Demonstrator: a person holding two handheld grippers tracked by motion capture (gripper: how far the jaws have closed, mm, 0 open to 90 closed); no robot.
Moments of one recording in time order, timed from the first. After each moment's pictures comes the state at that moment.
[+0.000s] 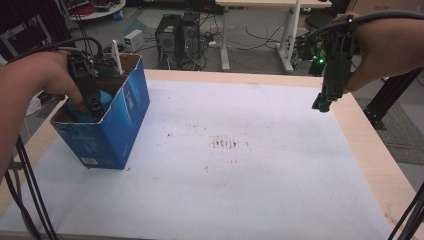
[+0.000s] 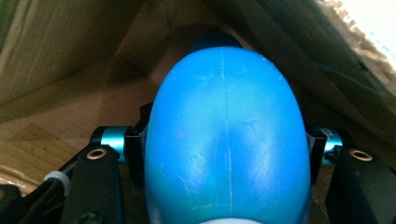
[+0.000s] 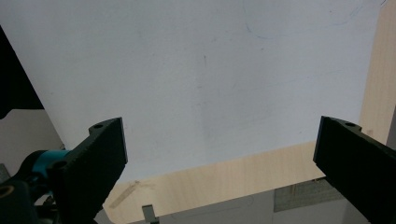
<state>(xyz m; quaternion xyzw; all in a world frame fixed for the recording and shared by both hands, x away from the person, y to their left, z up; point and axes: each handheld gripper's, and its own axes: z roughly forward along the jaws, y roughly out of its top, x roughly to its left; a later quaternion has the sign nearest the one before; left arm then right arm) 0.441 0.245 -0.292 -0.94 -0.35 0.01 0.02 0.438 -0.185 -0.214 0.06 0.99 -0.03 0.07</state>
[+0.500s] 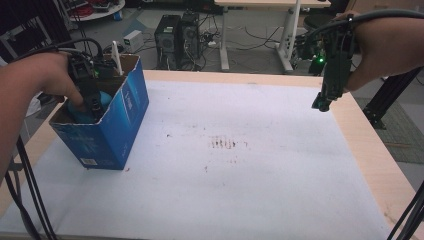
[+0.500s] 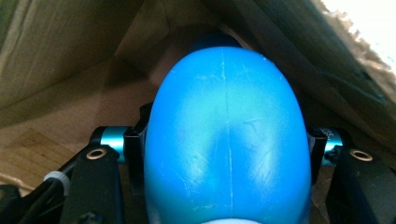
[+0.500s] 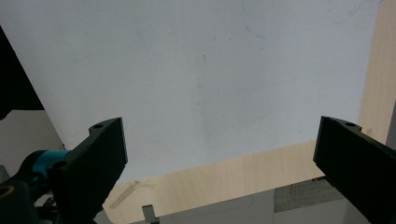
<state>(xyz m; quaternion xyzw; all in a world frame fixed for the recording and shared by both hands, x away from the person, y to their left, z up) 0.443 0.245 -0.293 -0.94 -0.35 0.02 0.02 0.437 -0.187 -0.213 0.07 0.99 -0.03 0.07</state>
